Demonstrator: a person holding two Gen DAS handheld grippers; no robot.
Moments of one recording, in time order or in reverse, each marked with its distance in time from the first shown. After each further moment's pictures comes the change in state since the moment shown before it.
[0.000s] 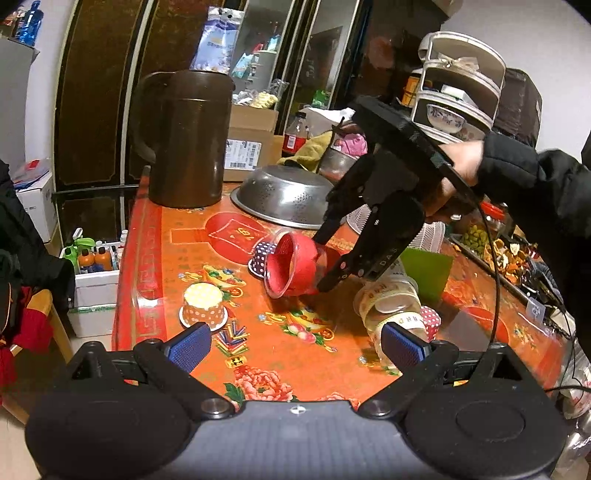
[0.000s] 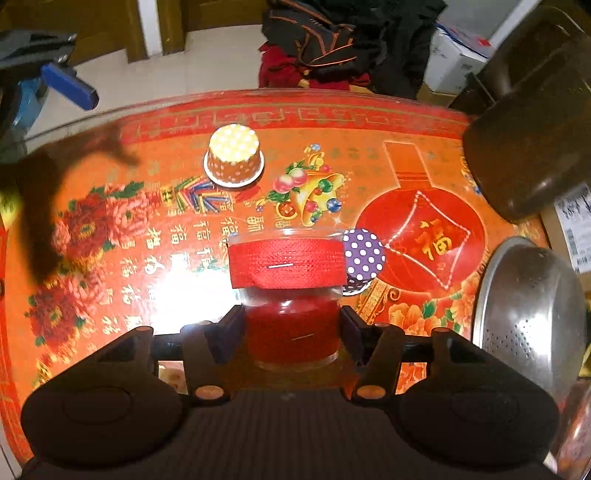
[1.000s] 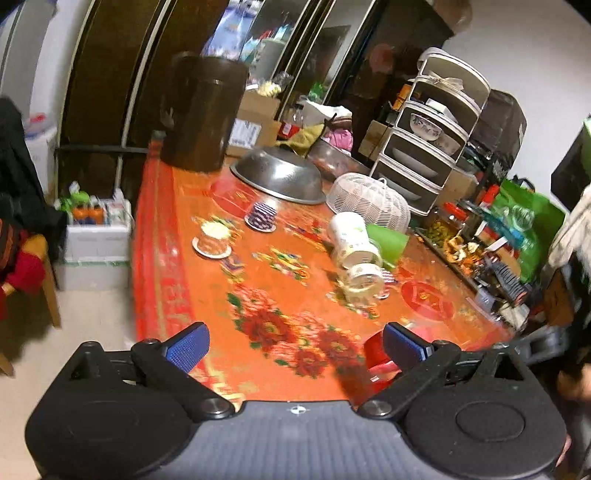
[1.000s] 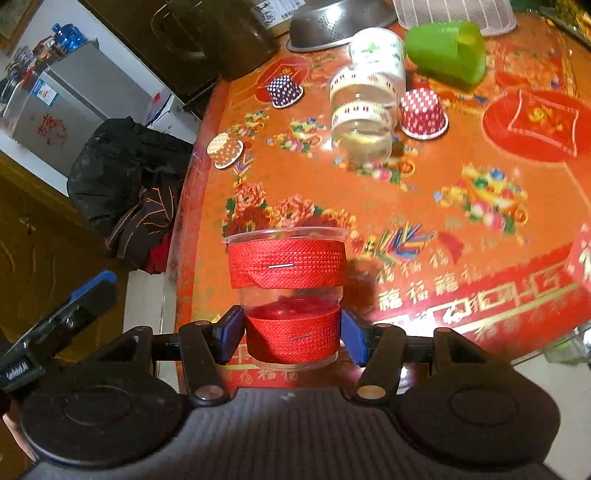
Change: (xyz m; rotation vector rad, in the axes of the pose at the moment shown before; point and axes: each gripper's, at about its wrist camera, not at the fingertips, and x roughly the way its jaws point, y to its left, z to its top) left arm -0.082 0.022 -0.045 -0.127 0.060 -0.119; right arm -0.074 0.246 -0.098 1.550 -0.366 0.018
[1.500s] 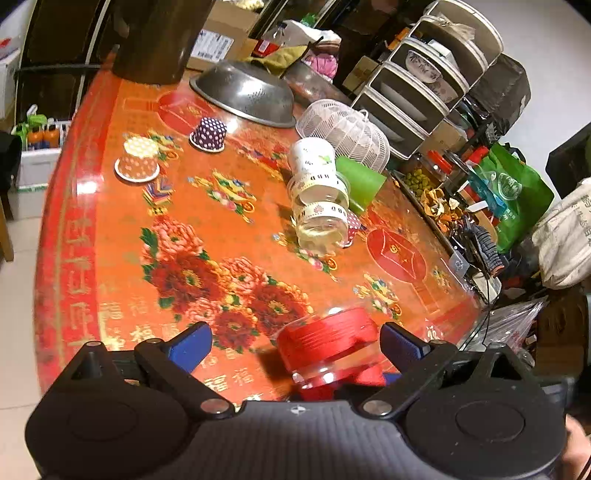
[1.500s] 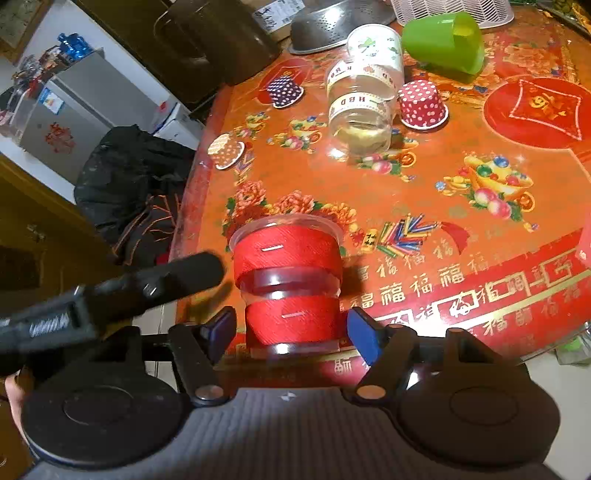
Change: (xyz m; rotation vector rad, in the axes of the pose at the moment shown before) left arm 0.077 -0.027 0.001 -0.090 0.254 -0.110; right arm 0.004 -0.008 -0.014 0.003 -0.037 0.042
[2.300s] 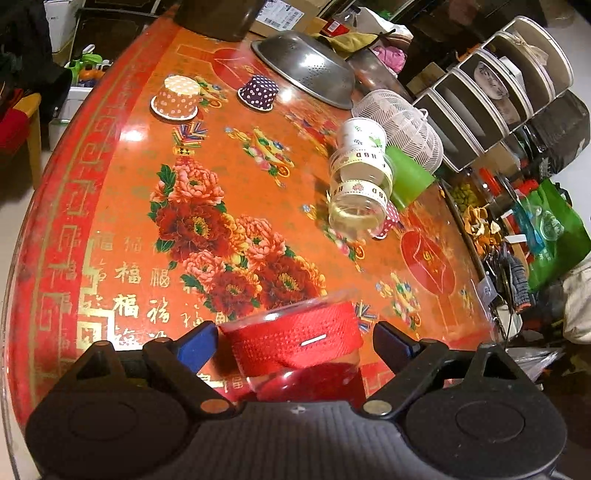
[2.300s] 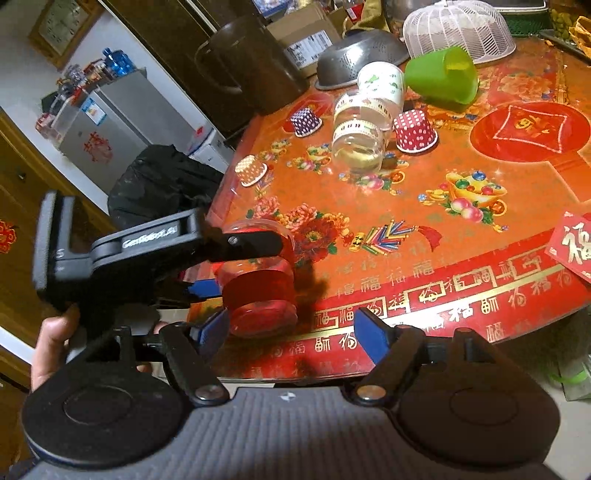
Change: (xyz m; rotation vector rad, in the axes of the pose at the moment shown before) left arm 0.029 -0.004 -0.013 -0.224 0.041 0.098; right arm -0.041 -0.024 -0.035 -0.081 -0.138 0.092
